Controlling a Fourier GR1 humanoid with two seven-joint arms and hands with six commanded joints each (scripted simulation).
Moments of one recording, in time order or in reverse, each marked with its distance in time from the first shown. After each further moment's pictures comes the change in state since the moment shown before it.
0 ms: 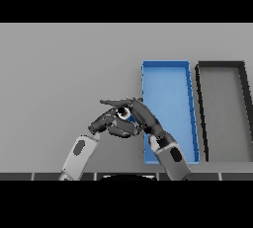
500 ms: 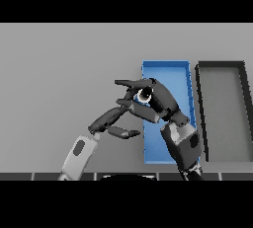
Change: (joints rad) left arm 0.004 0.001 -0.003 -0.010 0.009 -0.012 0.012; right arm -0.311 -0.058 -0.256 -0.078 -0.361 -0.083 0.181
